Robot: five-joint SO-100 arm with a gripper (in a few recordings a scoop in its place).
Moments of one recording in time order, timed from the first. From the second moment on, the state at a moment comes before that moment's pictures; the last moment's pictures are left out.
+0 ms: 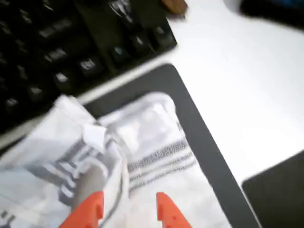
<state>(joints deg) 22.3 74.8 64.2 69.9 -85.2</state>
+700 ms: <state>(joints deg) 7.5 68.6 63.2 83.0 -69.7</state>
